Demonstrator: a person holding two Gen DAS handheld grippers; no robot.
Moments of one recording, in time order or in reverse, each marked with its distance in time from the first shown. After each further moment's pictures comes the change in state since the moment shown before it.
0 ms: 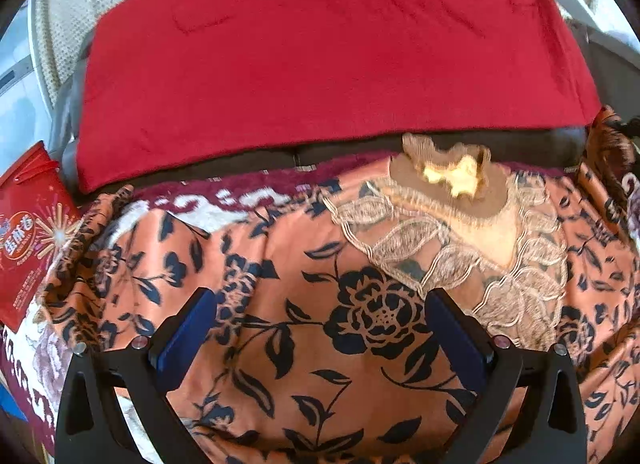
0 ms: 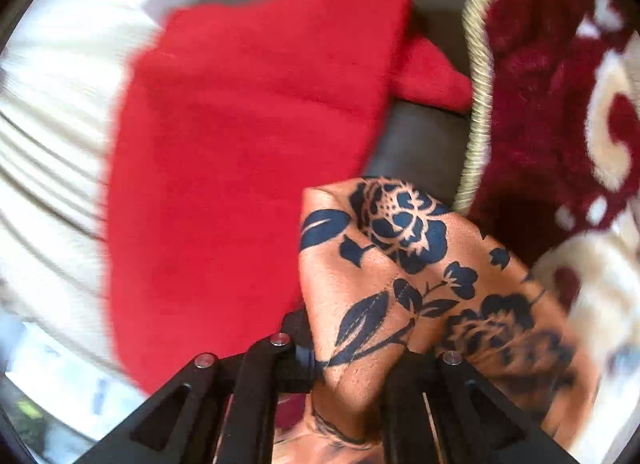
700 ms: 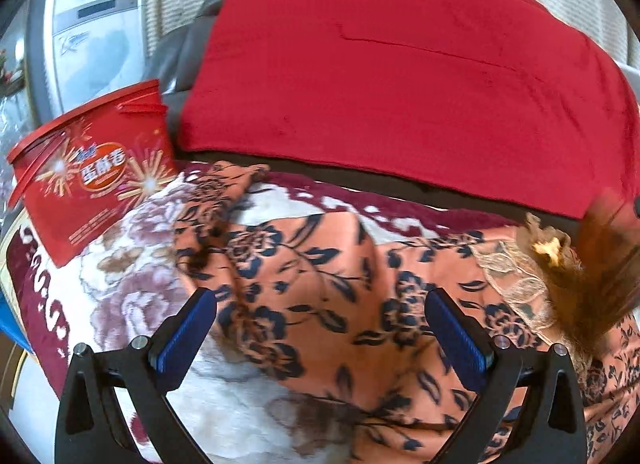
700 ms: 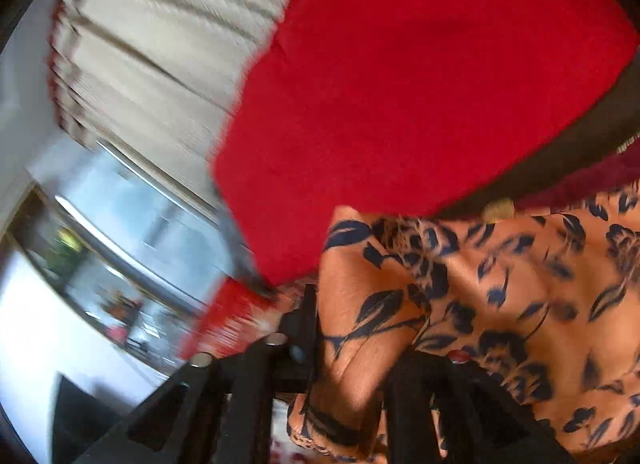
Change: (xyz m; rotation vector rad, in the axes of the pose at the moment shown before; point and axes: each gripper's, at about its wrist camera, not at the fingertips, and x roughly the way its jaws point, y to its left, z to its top) left arm -0.034 0.137 -0.018 -0.301 -0.044 0.153; right arm 0.026 0.237 -0.266 -0.374 0.454 0.166
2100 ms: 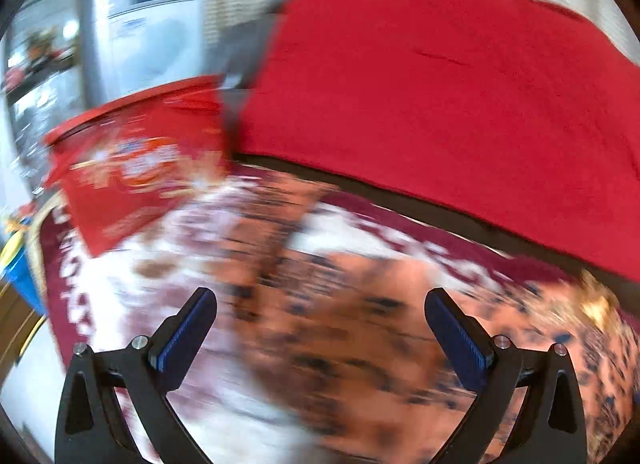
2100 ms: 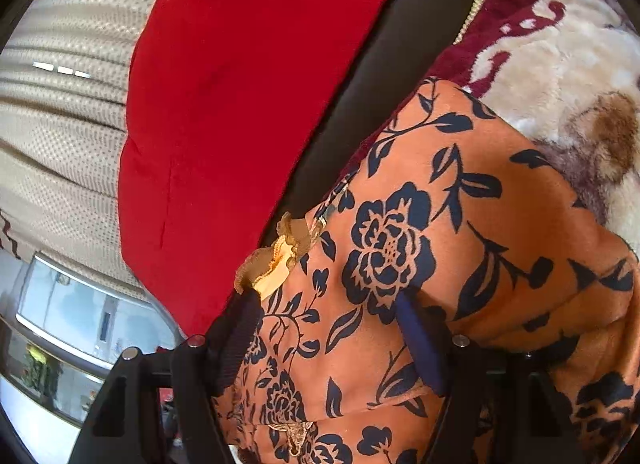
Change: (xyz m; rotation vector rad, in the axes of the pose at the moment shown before) left arm 0.024 0.049 0.029 -0.176 -0.031 0.215; right arm -0.056 -0.167 -0.034 0.347 -0.168 -0.169
